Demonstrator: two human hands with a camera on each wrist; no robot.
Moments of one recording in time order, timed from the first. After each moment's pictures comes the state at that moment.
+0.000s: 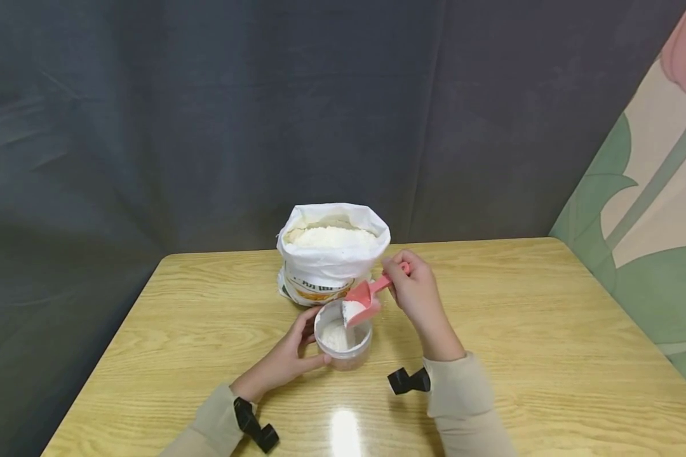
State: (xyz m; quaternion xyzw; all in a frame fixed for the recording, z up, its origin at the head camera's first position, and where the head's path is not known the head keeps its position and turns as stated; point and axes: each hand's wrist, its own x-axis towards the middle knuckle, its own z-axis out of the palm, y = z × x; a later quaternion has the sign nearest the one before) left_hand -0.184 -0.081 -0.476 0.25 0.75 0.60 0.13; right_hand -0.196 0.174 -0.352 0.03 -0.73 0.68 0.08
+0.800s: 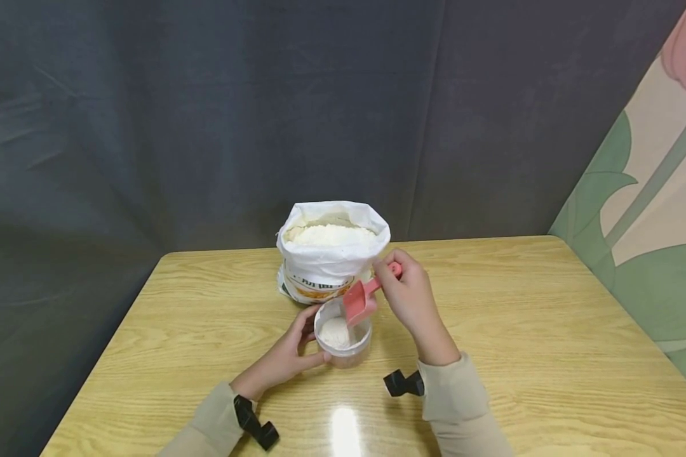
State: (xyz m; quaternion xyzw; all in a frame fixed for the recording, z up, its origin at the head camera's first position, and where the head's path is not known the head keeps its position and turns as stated) left_hand -0.184 -0.081 -0.474 0.25 0.75 0.60 0.13; right_hand -0.187 0.162 -0.345 0.04 -0.81 0.58 0.12
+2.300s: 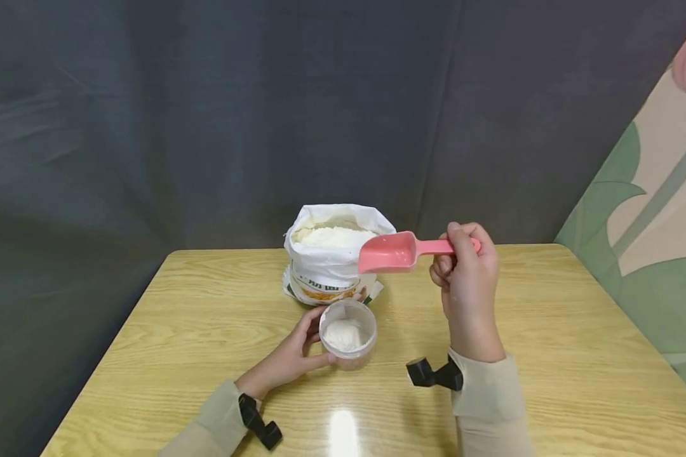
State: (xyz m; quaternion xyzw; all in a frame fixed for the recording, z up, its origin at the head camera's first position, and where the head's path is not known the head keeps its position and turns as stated) left_hand -0.187 -0.080 -0.475 0.26 0.74 0.61 0.13; right_hand -0.180 0.192 -0.300 0.08 -0.50 0.83 0.24
